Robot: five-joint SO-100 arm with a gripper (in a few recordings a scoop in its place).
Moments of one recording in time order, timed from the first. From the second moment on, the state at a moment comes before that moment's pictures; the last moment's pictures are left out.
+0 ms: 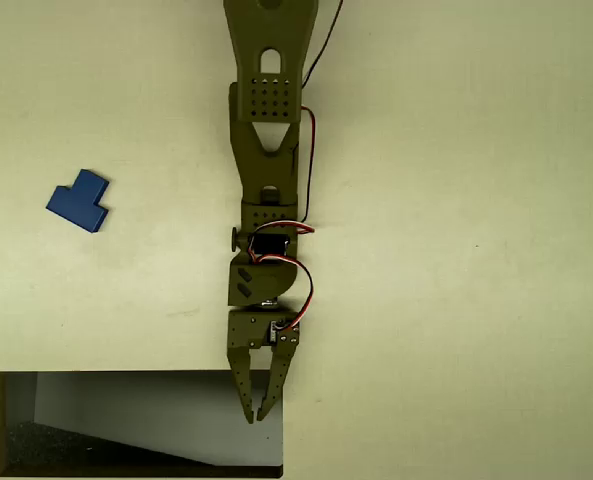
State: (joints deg) arm -0.3 -8.9 17.0 -36.1 -91.8
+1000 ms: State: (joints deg) arm -0.2 -9.1 11.0 -28.9 -88.6
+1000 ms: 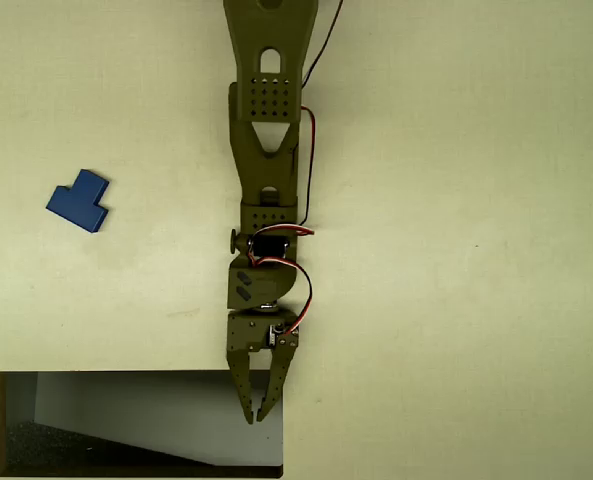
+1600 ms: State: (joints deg) arm 8.7 61.1 25.2 90.1 -81.0
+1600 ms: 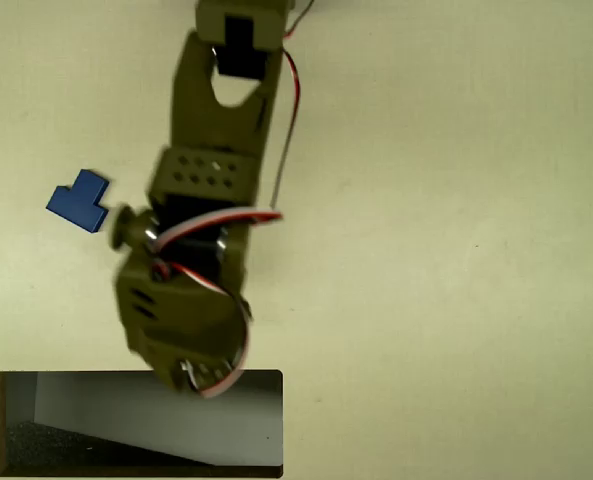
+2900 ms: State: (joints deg) arm 47.4 53.6 77.2 38.8 -170.7
